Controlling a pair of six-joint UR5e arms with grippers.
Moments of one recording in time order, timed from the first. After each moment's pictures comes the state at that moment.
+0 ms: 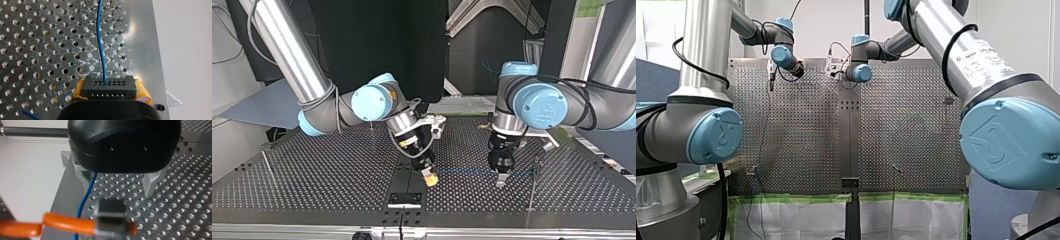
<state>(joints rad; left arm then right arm) -0.15 -1.69 -1.54 -3.04 -1.64 -1.58 2.29 -0.91 0.93 -0.23 1.39 1.67</state>
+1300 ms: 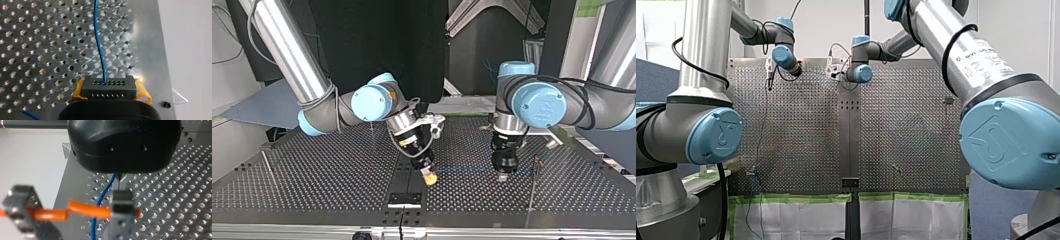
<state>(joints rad) -0.16 -1.69 -1.54 -3.04 -1.71 -1.57 2.29 -0.91 0.94 -0.22 1.39 1.67</state>
